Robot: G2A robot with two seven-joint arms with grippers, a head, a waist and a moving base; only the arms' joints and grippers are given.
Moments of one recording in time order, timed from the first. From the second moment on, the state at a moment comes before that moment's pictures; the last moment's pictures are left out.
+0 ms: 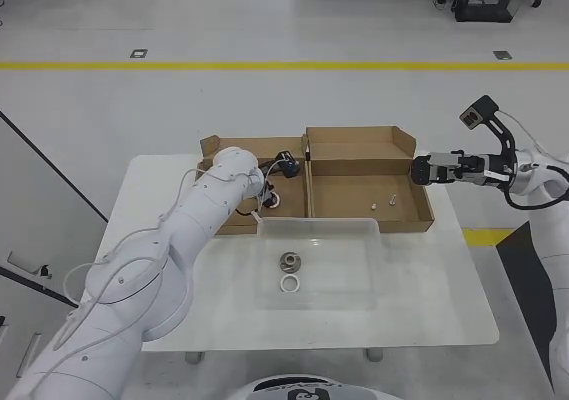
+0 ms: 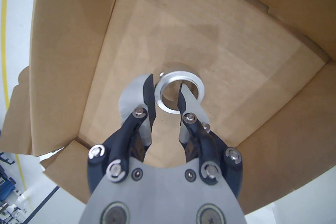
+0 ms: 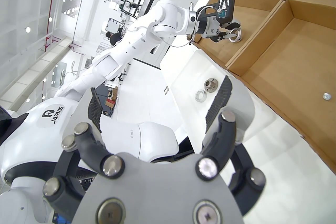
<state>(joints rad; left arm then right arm) 0.43 -1.61 -0.30 -0.32 0.95 -0.54 -0.62 -1.00 -0.94 1.51 -1.25 0.44 -0.26 1.54</state>
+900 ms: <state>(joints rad) 0.30 -1.57 -0.50 -0.37 0.50 -1.01 -0.72 -1.00 -0.94 1.51 -1.25 0.44 -0.26 1.54</state>
